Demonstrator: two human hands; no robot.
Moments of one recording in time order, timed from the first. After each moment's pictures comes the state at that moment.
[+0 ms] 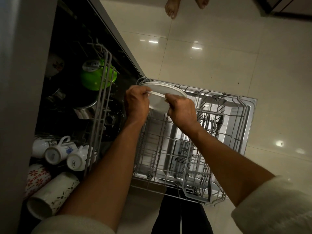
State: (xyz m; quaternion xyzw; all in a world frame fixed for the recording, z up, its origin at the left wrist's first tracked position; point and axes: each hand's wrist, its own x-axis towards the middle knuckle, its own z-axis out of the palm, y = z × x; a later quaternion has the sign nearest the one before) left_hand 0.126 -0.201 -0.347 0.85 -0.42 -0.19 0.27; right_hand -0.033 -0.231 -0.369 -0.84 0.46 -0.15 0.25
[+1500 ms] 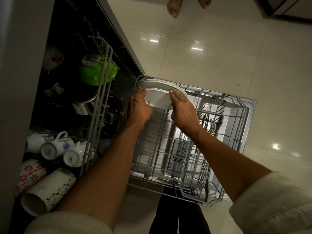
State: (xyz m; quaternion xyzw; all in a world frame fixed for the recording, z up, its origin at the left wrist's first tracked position) left_hand 0.122 -0.181 -0.370 0.85 -0.39 -0.31 0.16; right_hand -0.044 -0.222 -0.380 -0.82 0.48 0.00 0.31
